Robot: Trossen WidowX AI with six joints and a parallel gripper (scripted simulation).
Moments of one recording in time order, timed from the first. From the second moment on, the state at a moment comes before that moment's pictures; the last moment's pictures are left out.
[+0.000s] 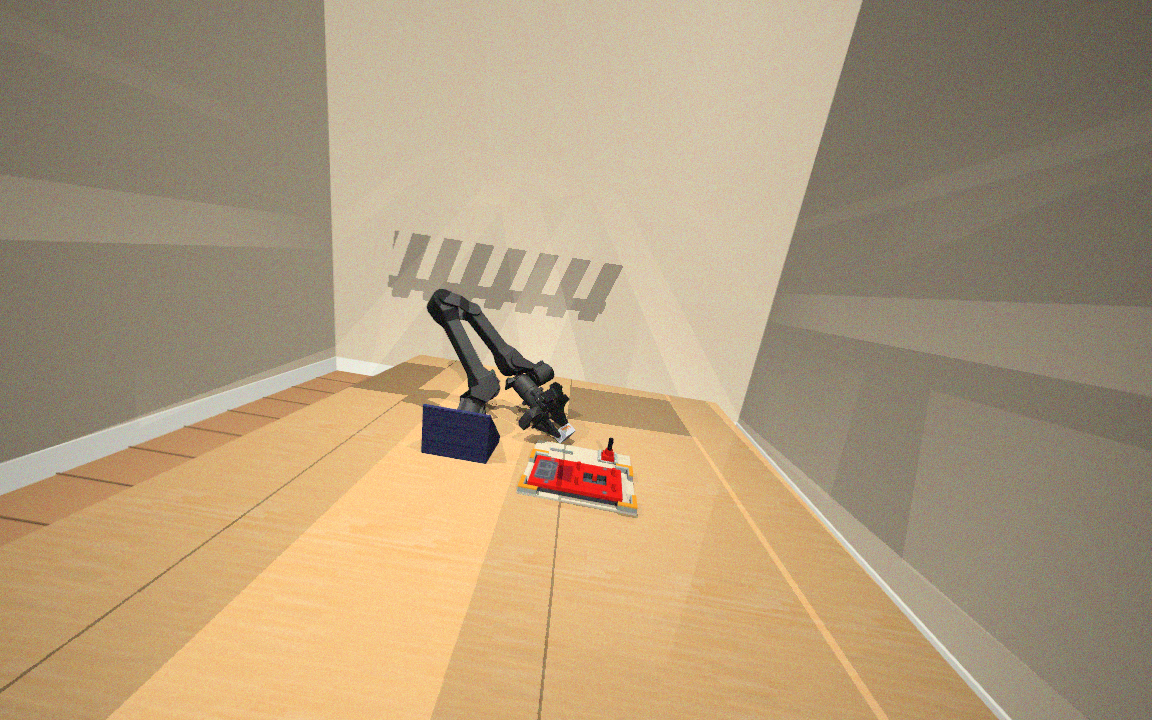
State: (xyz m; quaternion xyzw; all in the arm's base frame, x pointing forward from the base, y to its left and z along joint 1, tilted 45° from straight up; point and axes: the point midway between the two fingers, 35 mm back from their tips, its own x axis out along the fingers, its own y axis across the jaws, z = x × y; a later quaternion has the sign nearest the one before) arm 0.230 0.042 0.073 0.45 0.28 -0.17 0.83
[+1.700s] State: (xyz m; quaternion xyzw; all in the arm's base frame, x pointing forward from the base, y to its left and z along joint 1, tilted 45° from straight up) arm 0.203 0.035 0.104 0.44 0.28 -0.16 0.83
